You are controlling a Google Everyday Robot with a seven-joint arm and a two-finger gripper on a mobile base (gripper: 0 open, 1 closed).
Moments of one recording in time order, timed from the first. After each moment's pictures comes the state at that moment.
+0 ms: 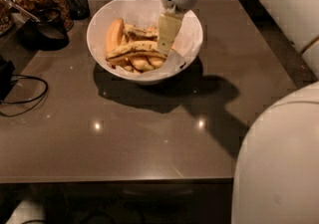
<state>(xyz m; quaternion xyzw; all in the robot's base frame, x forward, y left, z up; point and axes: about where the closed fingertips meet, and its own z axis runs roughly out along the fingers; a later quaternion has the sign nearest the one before) 0.600 -0.037 0.944 -0.61 0.79 0.07 0.10</state>
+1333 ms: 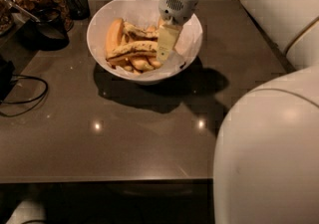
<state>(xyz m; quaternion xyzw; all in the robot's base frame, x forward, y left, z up) 0.608 -0.038 0.909 -0.59 0.80 0.08 0.06</state>
